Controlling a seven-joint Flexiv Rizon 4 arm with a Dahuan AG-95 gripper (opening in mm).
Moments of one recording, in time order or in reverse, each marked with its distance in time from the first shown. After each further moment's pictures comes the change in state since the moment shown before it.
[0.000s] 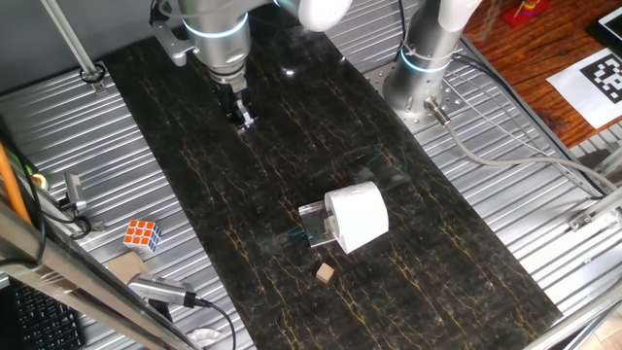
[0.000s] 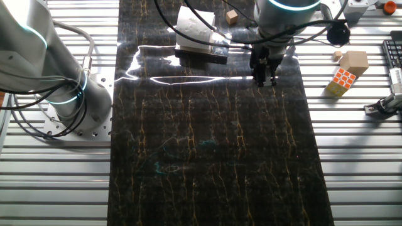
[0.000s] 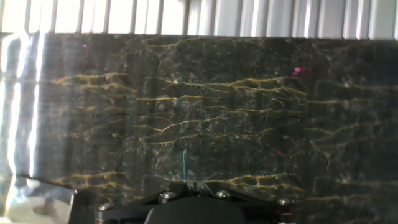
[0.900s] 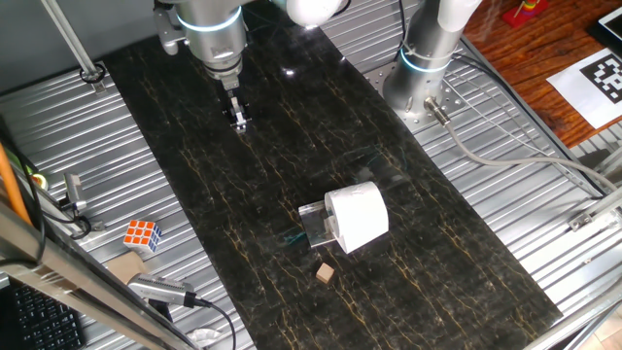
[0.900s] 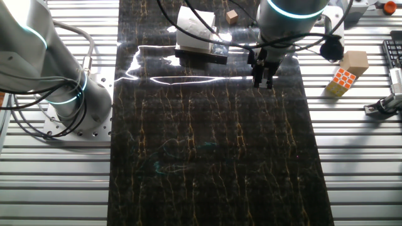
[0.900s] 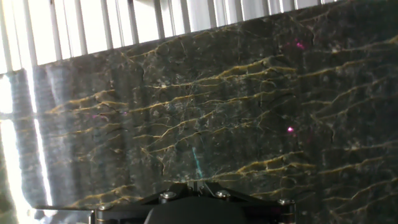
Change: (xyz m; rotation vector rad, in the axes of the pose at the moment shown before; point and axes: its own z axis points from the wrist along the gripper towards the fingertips) arm 0.001 0.000 0.000 -0.057 0.019 0.176
